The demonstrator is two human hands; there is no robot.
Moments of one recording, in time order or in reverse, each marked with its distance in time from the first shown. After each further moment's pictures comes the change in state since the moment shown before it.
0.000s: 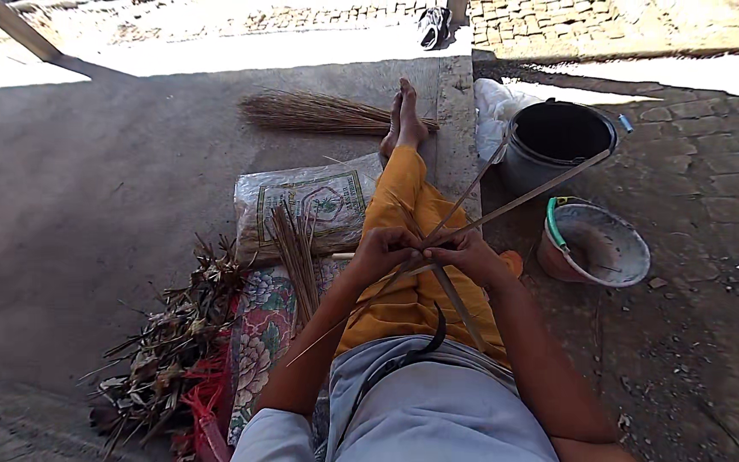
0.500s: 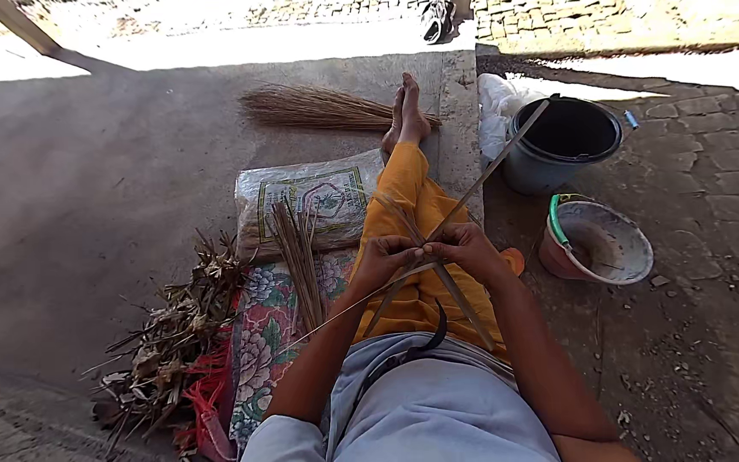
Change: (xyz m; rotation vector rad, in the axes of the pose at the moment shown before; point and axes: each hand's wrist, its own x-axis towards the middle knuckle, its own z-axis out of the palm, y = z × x) left_hand -0.011 -0.016 0.024 -0.385 0.188 -0.220; right_hand 0.004 0.002 0.000 -0.115 0.051 -0.030
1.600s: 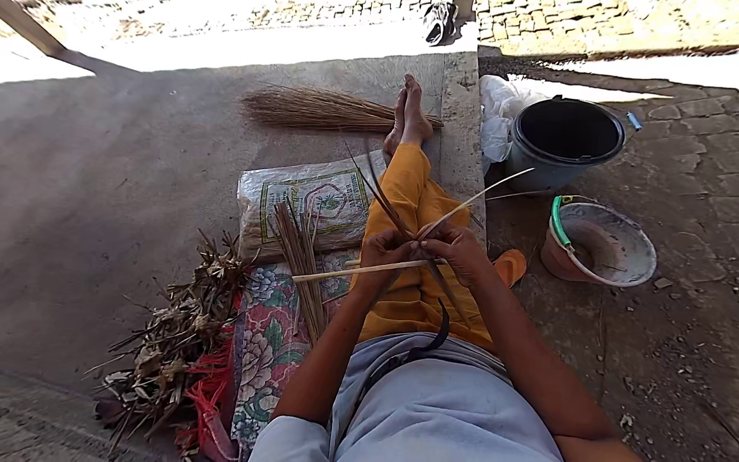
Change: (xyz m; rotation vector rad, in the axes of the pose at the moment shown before) left_hand 0.003 -0.009 0.001 0.114 0.151 0.130; right_hand 0.006 0.005 0.025 0.246 0.153 0.085
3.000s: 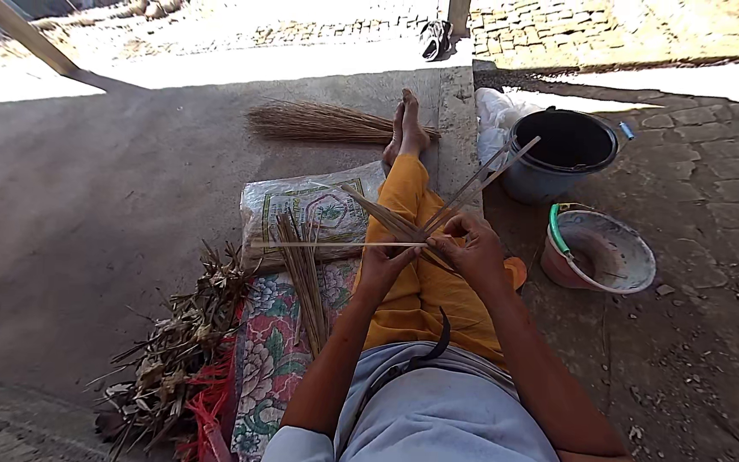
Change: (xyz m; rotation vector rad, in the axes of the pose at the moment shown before) left_hand 0.002 0.020 0.006 0.015 0.052 -0.105; right_hand -0.014 -0.027 -0.009 -0.683 0.309 -0.355
